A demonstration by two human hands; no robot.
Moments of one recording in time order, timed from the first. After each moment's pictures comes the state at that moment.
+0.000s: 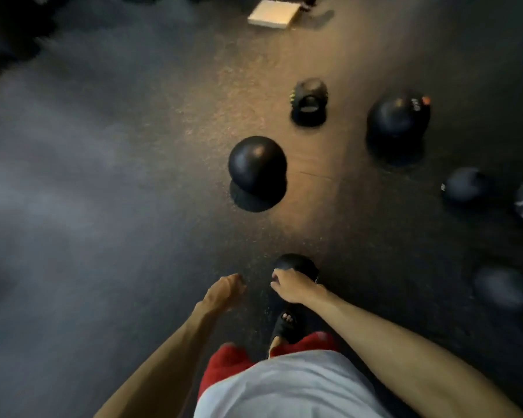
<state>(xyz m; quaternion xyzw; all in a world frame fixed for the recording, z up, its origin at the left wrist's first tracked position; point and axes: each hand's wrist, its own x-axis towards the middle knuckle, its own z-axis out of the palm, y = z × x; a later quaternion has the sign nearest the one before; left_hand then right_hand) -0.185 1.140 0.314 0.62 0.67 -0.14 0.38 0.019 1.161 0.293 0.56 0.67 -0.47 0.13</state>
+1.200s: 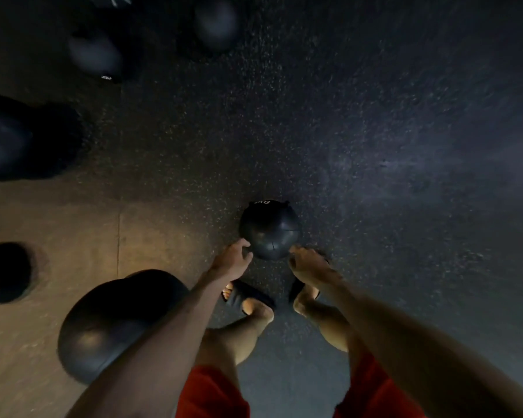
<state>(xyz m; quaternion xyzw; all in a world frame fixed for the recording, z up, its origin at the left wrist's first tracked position) -0.048 1.407 0.063 0.85 -0.01 -0.49 0.20 -0.121 1.200 0.056 0.86 -0.13 -0.43 -0.26</state>
